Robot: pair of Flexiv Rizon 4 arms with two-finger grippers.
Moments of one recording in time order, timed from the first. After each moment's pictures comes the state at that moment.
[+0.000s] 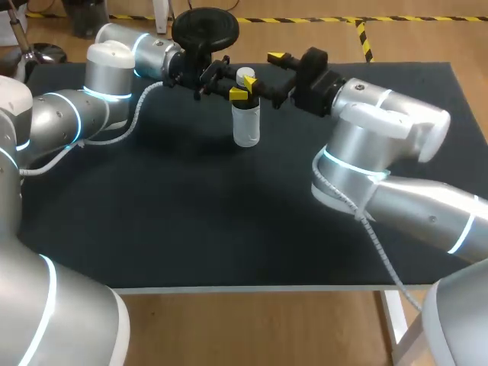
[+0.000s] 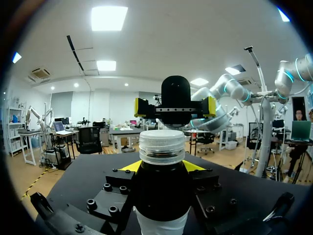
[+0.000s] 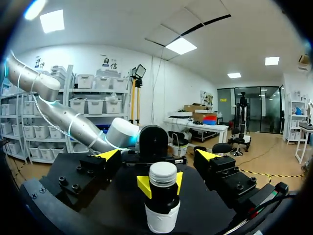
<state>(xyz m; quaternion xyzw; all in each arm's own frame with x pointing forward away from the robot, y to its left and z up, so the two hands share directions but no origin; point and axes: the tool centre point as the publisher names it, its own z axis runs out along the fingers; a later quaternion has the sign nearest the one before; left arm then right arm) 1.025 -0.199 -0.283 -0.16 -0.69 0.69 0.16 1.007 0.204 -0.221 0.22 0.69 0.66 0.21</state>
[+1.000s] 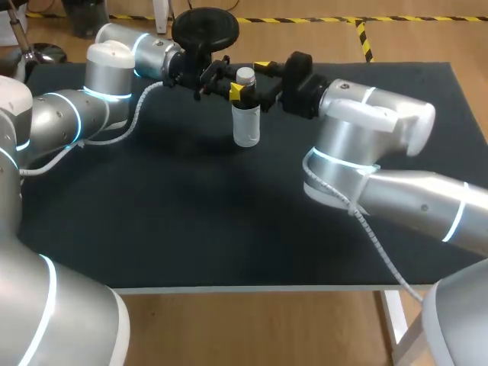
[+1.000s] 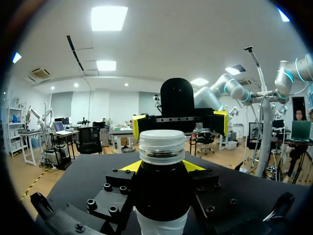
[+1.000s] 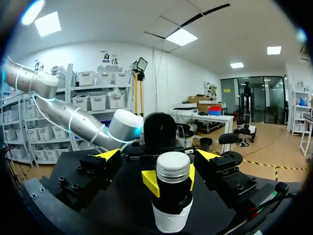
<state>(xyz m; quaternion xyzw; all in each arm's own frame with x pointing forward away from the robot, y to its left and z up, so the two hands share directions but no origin) 1.025 -0.200 -0.283 -0.16 -0.69 0.69 0.16 1.011 0.225 -0.246 0.23 0.70 0.65 0.17</state>
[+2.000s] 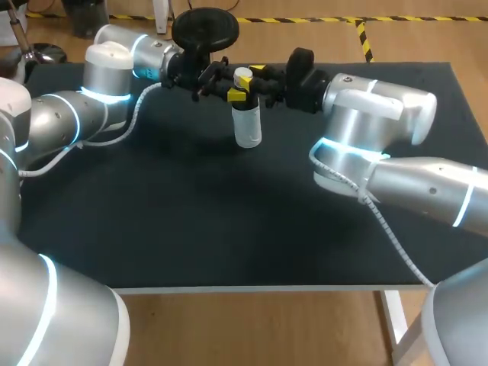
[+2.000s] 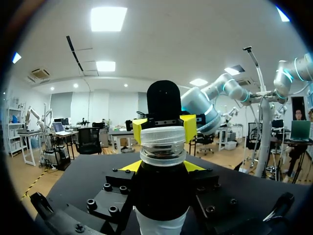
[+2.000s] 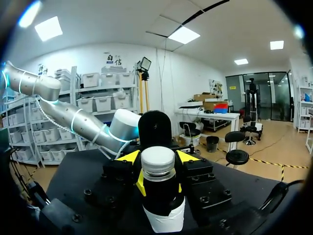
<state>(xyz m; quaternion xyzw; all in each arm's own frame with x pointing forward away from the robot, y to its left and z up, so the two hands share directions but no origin) 1.024 -0.197 -0.284 -0.16 -0.69 0.69 0.16 1.025 0.221 -0.251 0.22 0.71 0.66 0.14</state>
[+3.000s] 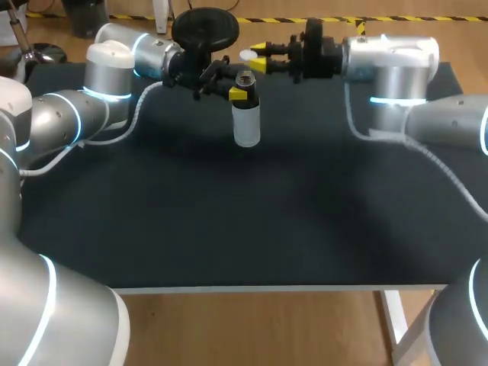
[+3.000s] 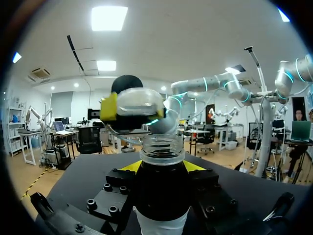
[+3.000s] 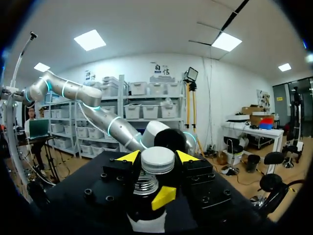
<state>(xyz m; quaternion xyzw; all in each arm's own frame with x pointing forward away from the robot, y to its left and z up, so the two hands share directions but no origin) 1.025 -0.199 -0.283 -0.16 -0.69 0.69 0.16 1.053 0.206 -0.218 0.01 0.70 0.71 0.00</state>
